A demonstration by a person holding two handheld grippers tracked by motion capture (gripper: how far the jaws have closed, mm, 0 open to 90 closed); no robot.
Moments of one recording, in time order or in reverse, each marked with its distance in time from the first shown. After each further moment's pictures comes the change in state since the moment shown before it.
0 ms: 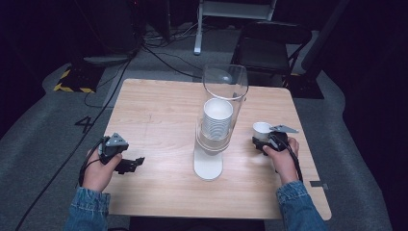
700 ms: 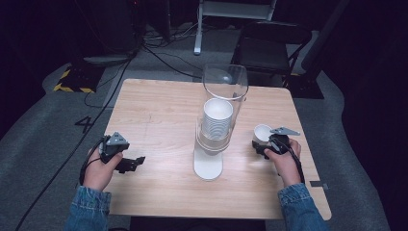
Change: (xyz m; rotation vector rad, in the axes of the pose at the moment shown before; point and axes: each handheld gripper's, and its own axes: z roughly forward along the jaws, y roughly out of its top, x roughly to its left) left arm 0.001 0.003 0.002 -0.006 -0.009 0.007; right arm 0.002 -0.003 -0.014 0.013 0.029 -0.035
